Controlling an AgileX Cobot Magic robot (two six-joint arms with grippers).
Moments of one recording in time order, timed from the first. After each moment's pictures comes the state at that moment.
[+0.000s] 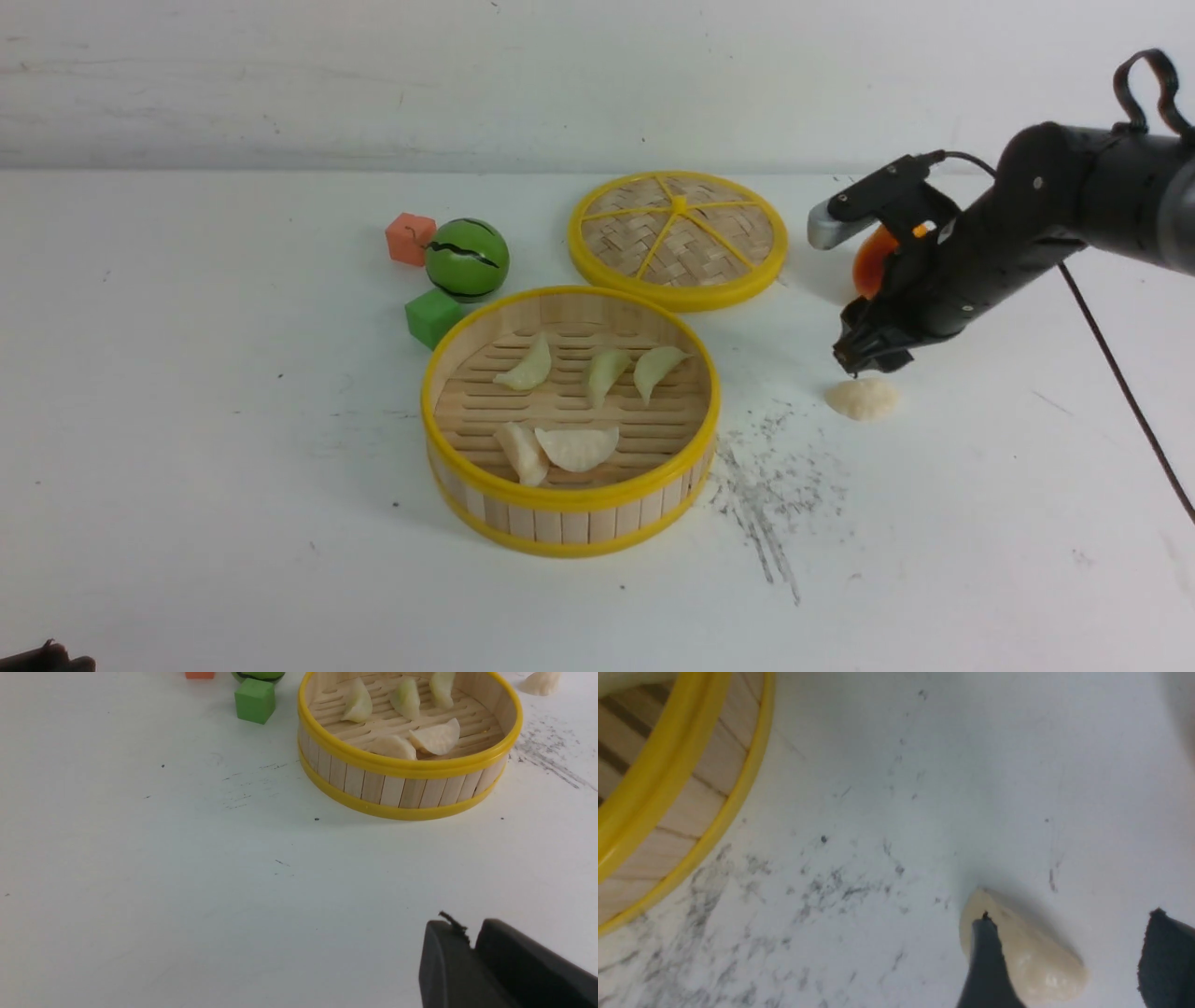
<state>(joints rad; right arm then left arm) 0.16 2.03 -1.55 0.23 0.59 -0.54 -0.53 0.26 -0.36 0.21 0.61 -0.23</state>
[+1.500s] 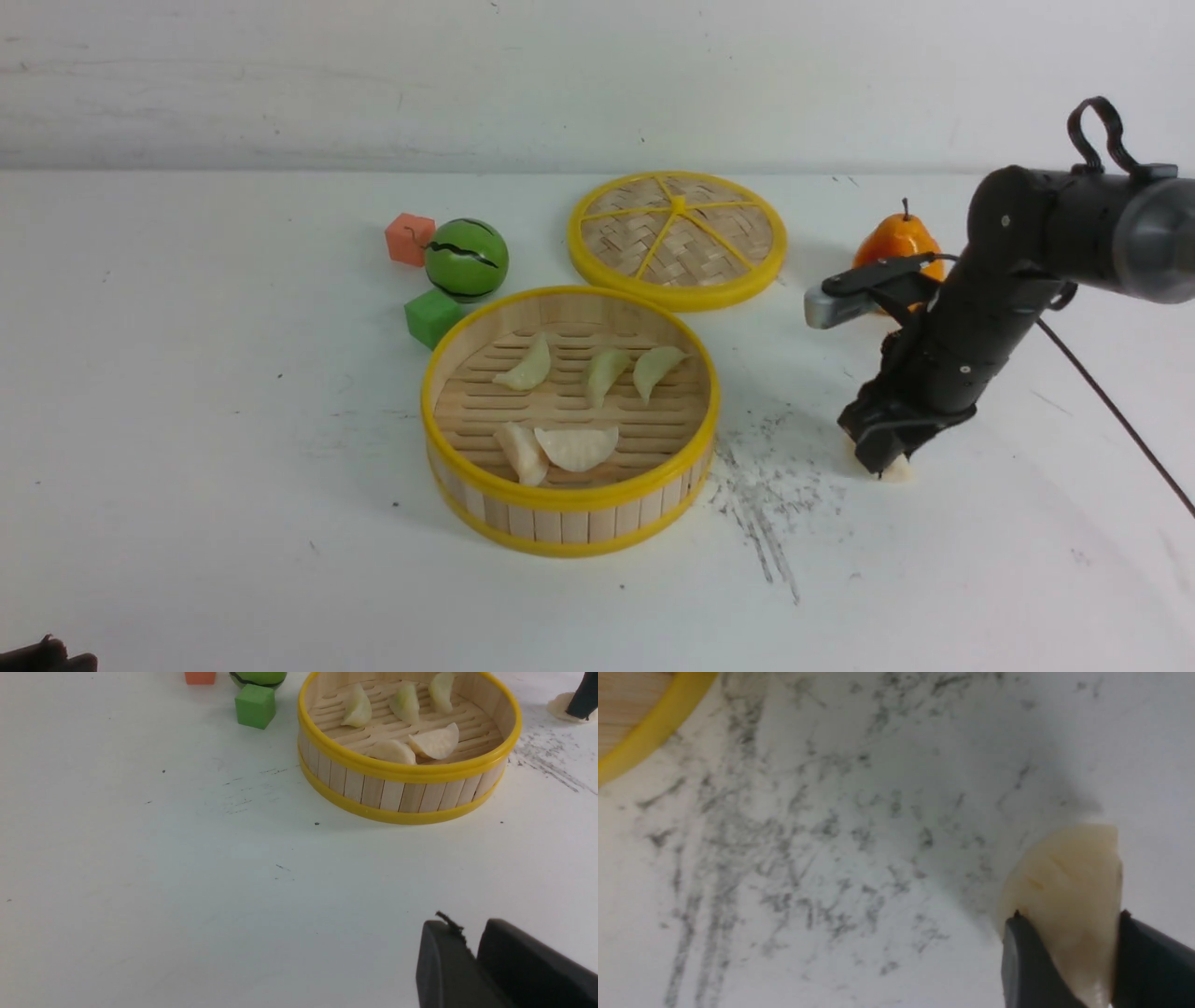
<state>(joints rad) 0.16 2.08 -1.56 0.25 0.93 -0.43 -0.53 0.26 -0.36 0.21 0.61 -0.23</state>
